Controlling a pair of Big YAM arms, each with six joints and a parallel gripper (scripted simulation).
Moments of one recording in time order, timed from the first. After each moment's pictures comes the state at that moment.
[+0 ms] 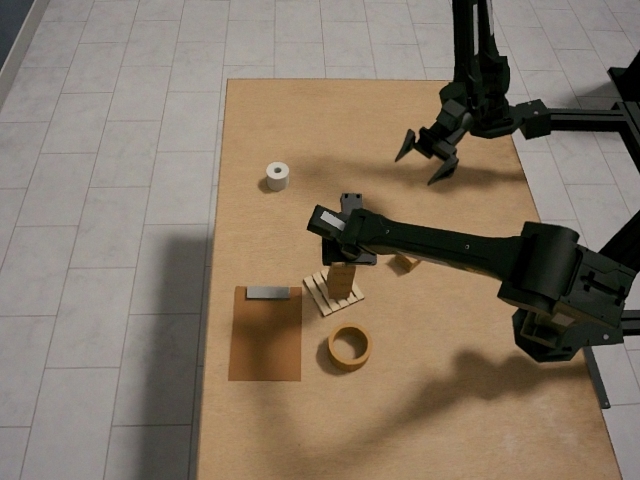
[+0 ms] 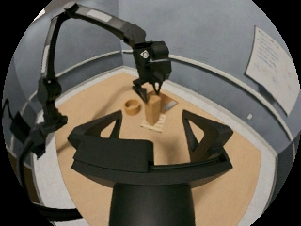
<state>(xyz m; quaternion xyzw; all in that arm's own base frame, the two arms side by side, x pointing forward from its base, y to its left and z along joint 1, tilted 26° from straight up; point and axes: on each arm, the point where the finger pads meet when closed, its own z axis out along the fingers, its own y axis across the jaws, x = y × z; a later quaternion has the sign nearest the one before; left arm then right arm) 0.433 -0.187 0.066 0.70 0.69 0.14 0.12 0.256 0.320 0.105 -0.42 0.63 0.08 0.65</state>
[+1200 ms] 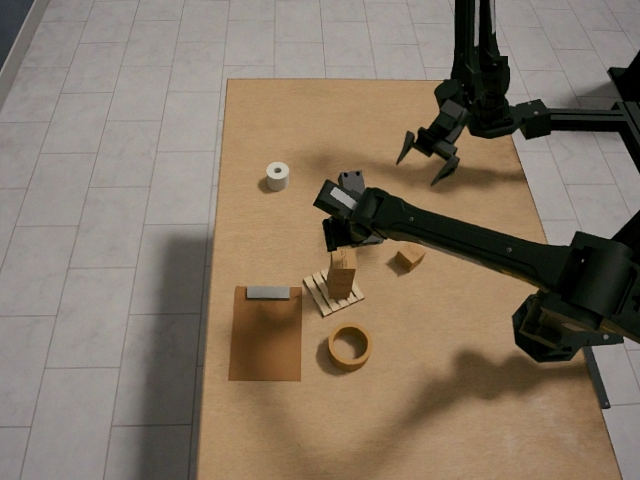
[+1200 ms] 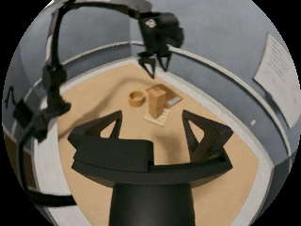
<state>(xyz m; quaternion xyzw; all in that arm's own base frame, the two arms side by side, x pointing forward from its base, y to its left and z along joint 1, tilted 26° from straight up) 0.413 -0.212 0.136 0.64 0.74 0.14 0.18 0.251 0.315 0.094 -0.47 0.64 0.08 0.60</state>
